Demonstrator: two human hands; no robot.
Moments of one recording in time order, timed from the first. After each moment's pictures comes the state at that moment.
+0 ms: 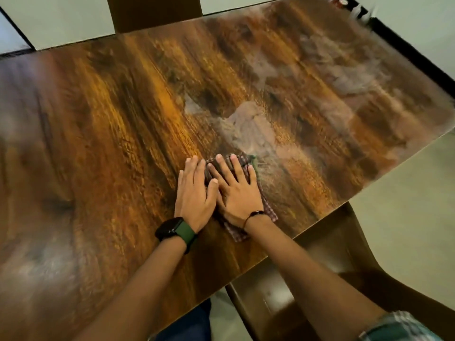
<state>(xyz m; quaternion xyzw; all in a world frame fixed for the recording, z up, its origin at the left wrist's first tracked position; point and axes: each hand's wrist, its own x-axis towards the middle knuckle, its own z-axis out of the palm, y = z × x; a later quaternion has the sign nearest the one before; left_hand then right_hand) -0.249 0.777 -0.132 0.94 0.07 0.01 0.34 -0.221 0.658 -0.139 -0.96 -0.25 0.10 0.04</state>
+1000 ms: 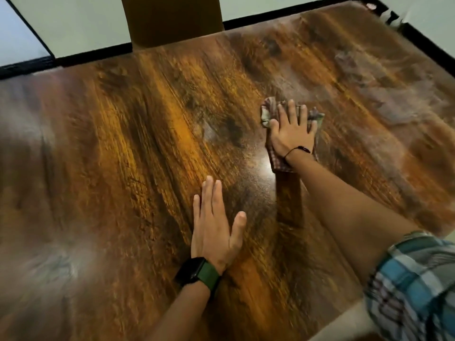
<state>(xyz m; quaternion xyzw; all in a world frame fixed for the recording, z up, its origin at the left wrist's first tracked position) -0.202 0.783 -0.143 0.93 0.07 0.05 0.35 0.024 0.645 -0.141 -0.99 0.00 0.07 0.09</state>
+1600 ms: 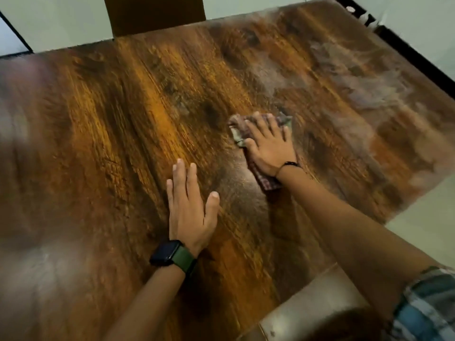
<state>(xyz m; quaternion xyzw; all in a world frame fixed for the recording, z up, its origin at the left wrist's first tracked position) -0.217 0.772 -0.143 0.92 0.09 0.11 0.36 -0.054 0.614 -0.136 -0.98 -0.17 0.09 0.08</state>
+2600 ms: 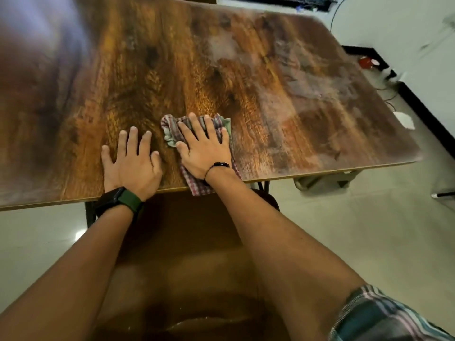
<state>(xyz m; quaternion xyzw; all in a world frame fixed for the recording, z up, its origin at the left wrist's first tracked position) -0.267 0.580 -0.163 0.94 0.31 0.08 0.10 -0.161 0.471 -0.144 -0.92 -0.36 0.08 0.10</state>
